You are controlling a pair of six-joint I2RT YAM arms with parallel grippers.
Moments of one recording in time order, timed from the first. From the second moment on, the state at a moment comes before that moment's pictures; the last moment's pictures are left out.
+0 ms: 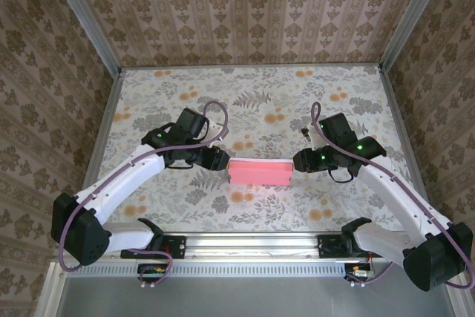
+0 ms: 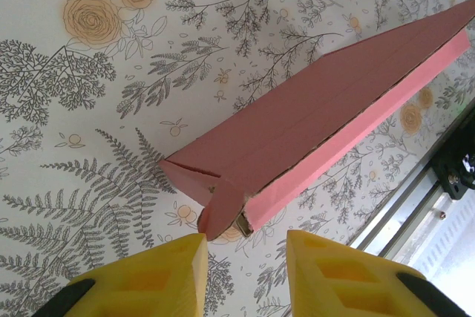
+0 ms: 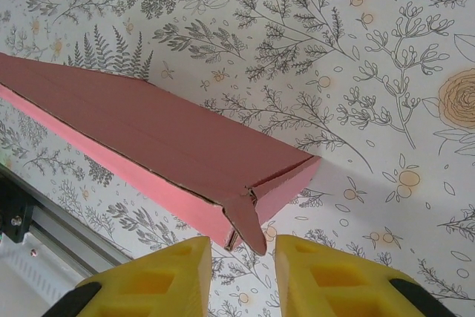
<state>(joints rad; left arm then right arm) -0.66 1.25 1.03 -0.80 0.41 -0.18 0.35 1.07 0.92 -0.90 -0.34 0.24</state>
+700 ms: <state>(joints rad) -0.65 1.30 1.07 -0.80 0.40 -0.15 0.35 1.10 0.92 -0.89 -0.35 0.23</state>
